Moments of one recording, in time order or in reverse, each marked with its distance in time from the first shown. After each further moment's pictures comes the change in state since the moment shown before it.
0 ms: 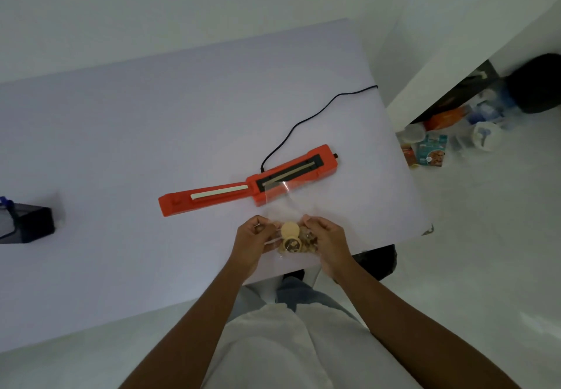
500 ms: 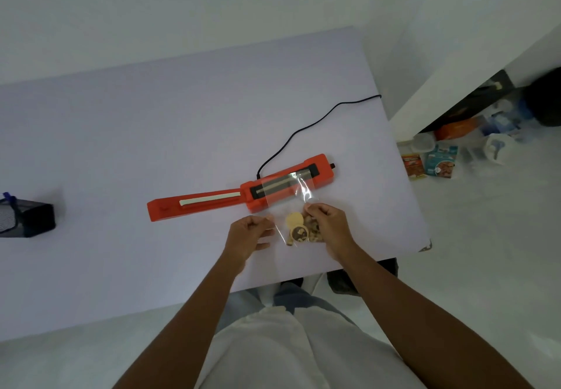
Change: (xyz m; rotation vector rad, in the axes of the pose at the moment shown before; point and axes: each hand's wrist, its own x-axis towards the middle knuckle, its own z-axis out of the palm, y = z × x) left_hand 0.016 0.019 0.014 0.135 0.137 -0.041; right_hand 0.040 -0.050 -0.018 -0.162 -0.029 -0.035
